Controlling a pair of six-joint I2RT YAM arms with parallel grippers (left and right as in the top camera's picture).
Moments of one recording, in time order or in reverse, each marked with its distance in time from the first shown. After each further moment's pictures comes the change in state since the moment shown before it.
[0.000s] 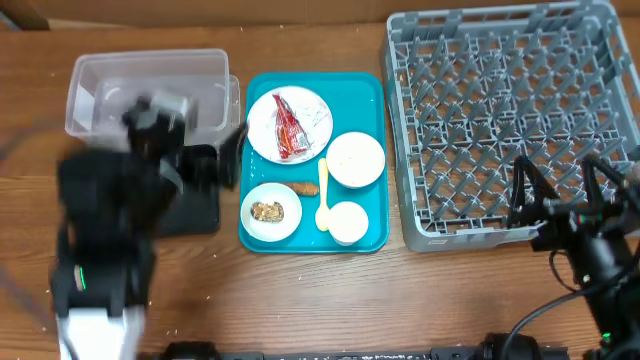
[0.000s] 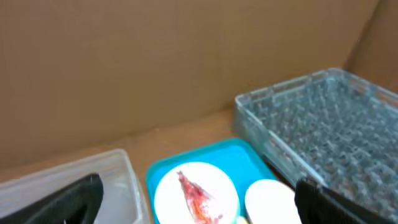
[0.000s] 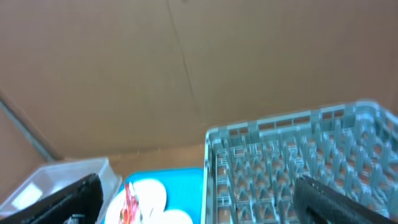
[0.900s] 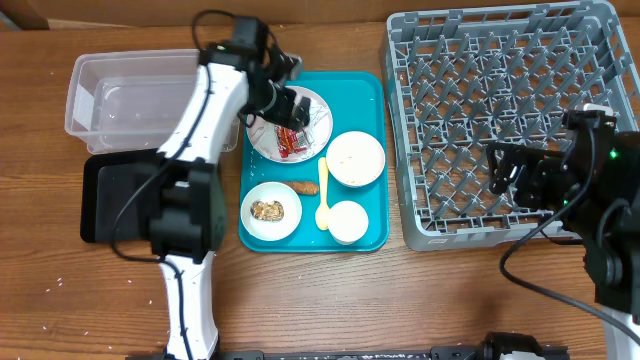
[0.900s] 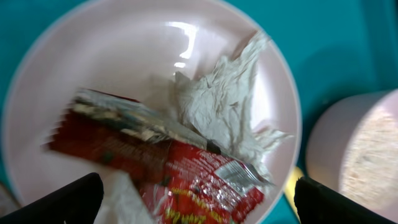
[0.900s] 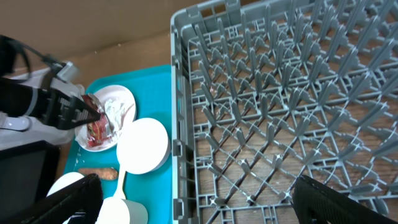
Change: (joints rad) left arm -0.189 1.284 0.795 -0.527 -0.119 0.112; right arm 0.000 0.397 0.171 -0.344 0.000 -0.082
